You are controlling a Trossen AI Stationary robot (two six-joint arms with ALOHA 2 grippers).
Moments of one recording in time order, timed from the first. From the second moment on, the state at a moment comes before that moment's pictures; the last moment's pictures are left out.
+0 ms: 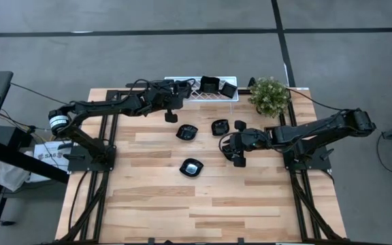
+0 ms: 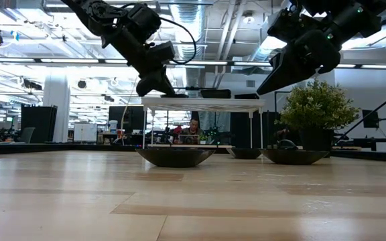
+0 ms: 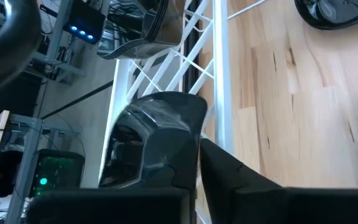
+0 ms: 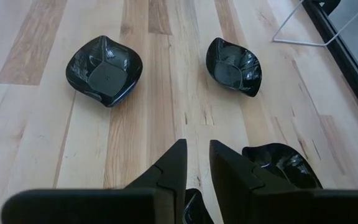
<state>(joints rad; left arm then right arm) 0.43 1.67 0.98 -0.04 -0.22 0.85 0.07 1.14 0.61 -0.10 0.23 -0.07</state>
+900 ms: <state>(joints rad) 0.32 1.41 0.97 -0.20 -0.21 0.49 0.07 1.14 0.61 -0.17 0.23 -0.05</state>
